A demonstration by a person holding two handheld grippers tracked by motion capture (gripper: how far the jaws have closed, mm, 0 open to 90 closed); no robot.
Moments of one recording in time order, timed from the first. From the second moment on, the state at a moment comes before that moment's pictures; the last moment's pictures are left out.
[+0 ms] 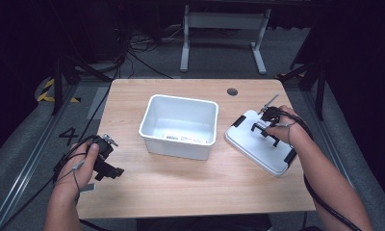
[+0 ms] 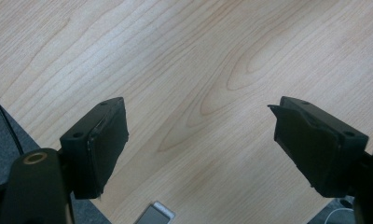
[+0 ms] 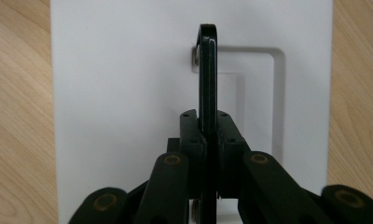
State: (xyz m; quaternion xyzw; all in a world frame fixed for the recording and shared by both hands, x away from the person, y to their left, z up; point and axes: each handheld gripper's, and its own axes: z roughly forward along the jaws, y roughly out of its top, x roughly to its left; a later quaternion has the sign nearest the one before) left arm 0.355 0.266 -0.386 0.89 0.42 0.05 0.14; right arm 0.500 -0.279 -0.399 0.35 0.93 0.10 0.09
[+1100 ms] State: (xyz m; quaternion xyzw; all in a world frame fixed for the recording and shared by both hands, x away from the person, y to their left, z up) left arm 0.352 0.268 -0.384 0.89 0.42 0.05 0.14; right arm 0.471 -0.281 -0.303 0.32 0.93 0.14 0.12
